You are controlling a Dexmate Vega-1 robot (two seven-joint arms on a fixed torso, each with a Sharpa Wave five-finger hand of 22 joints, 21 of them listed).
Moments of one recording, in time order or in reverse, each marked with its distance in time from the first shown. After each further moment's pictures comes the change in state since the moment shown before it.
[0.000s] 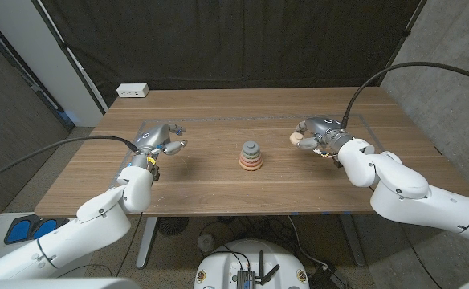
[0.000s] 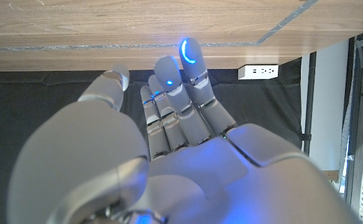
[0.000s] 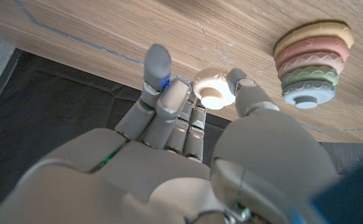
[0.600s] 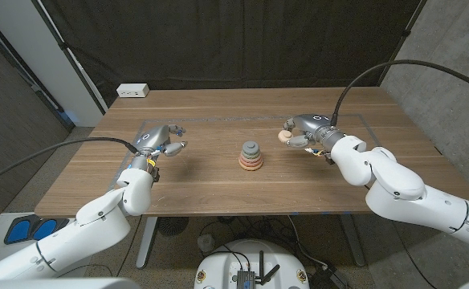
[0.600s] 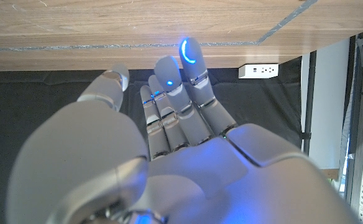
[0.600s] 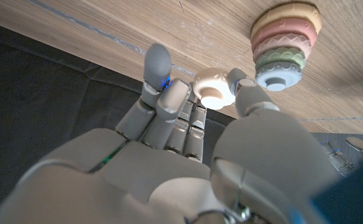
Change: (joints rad) left arm 0.019 -0.006 -0.009 -0.007 0.014 0.000 0.003; left_hand -0.004 -0.004 0.011 0.003 0.000 0.004 -0.004 0.000 0.005 0.000 0.000 -0.006 0.000 0.007 -0.007 0.000 0.007 0.002 0.002 0.000 0.000; right arm -0.017 0.064 0.035 0.015 -0.110 0.131 0.076; right_hand 0.000 0.000 0.000 0.000 0.000 -0.006 -0.006 -0.002 0.001 0.006 0.006 0.001 0.005 0.000 0.000 0.000 0.002 0.003 -0.003 0.000 0.005
